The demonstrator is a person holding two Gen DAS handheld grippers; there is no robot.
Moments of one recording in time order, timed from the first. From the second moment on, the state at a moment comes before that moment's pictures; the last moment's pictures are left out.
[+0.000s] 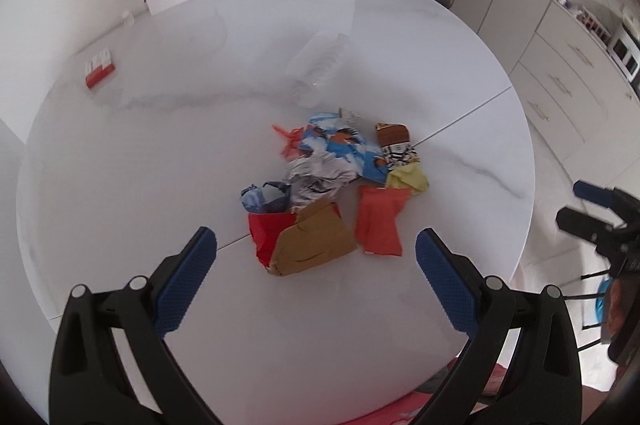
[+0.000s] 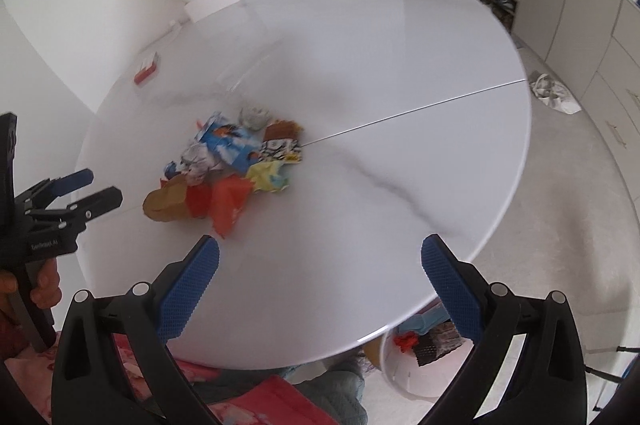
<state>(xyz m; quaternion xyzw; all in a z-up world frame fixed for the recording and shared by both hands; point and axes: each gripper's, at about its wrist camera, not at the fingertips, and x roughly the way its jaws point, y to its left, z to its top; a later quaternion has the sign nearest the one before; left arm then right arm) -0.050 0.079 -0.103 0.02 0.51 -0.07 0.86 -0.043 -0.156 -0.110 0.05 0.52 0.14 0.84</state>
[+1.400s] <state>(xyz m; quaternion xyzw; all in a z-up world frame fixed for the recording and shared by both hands) -0.012 0.133 -0.162 0.01 0.56 -0.18 0.81 0.038 -0.036 -0.215 0.11 0.64 0.16 0.74</state>
